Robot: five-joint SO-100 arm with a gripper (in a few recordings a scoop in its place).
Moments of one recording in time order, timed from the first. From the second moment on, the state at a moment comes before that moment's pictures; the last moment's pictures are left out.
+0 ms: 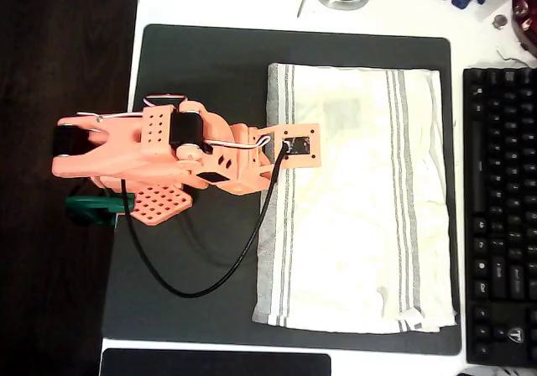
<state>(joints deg) -0.2 189.3 179.6 73.4 -91.4</state>
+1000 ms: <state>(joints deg) -25.0 137.1 134.5 67.9 -64.7</state>
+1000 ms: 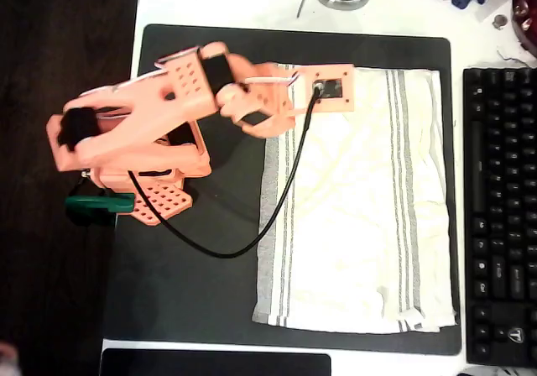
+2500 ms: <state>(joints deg) -33.8 68.5 88.2 58.1 -52.6</state>
